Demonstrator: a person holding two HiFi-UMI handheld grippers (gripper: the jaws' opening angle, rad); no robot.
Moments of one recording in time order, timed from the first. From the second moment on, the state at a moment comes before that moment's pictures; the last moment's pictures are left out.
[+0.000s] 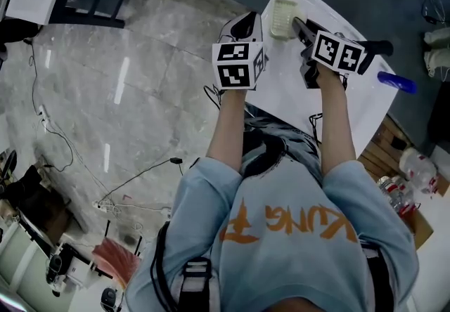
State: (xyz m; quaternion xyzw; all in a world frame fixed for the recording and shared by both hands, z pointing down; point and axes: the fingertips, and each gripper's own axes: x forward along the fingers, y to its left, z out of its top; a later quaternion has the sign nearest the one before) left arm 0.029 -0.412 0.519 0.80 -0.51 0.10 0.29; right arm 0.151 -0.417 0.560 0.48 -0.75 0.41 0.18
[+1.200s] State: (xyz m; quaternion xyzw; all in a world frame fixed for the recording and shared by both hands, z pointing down) left arm 0.021 -0.422 0.534 0.79 -0.52 0.09 0.31; right arm 0.132 -0.426 0.568 0.47 -0.76 0.41 0.19
